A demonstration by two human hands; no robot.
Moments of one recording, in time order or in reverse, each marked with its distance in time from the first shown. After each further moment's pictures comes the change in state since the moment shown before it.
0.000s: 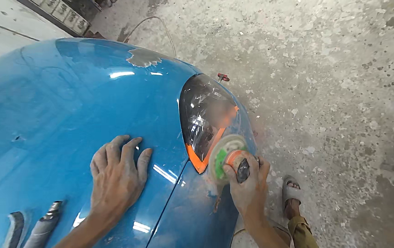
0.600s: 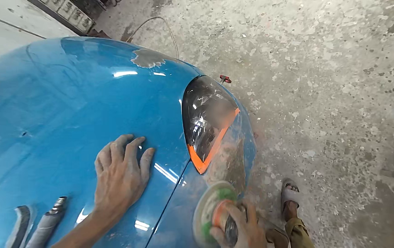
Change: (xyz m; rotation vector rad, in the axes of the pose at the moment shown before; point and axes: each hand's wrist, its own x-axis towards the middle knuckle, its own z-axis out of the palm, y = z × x) left_hand 0.002 0.001 0.000 0.003 0.006 -0.008; right_hand -0.068 -0.002 -0.069 0.078 -0.519 -0.067
